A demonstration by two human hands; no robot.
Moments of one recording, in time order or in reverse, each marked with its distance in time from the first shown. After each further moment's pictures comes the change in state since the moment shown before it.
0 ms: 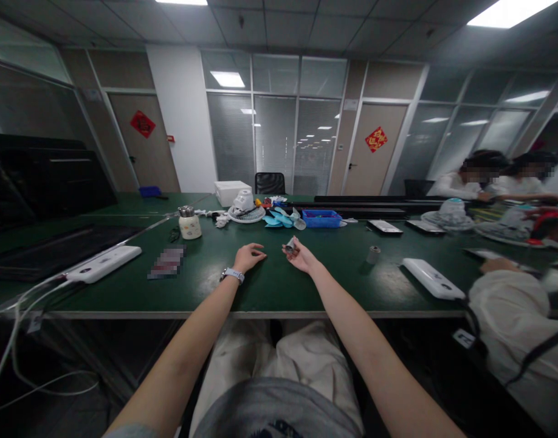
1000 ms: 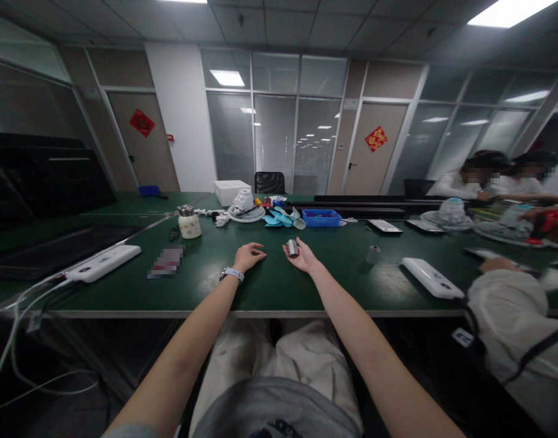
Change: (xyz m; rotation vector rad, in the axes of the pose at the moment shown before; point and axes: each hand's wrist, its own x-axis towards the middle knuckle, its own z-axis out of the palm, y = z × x) left_hand -0.001 0.002 -0.001 -0.009 -0.001 -0.006; right_hand -0.010 -0.004 0.006 0.070 -0.040 0.060
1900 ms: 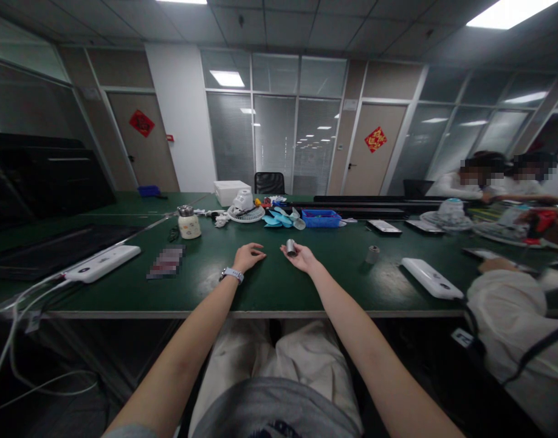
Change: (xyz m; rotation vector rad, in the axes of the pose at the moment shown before) left_hand 0.000 0.000 0.000 0.010 0.003 0.010; right_hand 0.003 0.002 0.002 0.078 0.064 -0.003
